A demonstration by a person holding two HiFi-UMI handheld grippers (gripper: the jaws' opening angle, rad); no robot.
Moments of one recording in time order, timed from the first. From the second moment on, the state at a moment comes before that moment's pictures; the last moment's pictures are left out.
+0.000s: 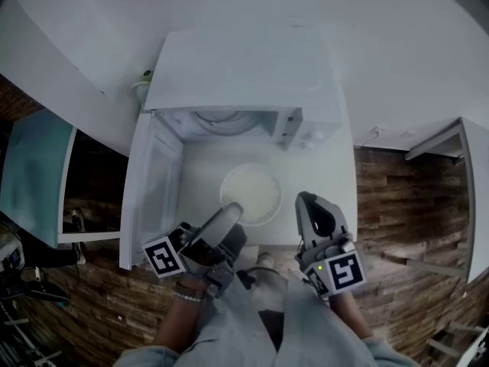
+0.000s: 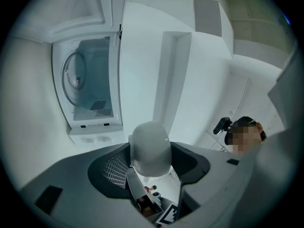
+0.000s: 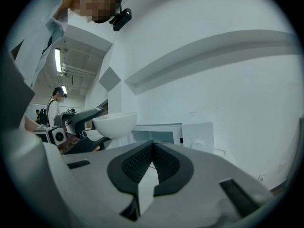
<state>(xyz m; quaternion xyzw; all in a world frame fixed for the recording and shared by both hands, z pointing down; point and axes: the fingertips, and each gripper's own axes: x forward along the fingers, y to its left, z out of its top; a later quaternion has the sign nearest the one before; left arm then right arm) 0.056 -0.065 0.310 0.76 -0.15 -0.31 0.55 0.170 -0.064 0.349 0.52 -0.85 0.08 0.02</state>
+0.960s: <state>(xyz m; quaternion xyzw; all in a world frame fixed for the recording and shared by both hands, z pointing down) 0.031 -0.179 0.375 0.73 -0.20 -0.31 0.58 0.125 -0.153 0.381 0.48 -0.87 0.09 0.07</state>
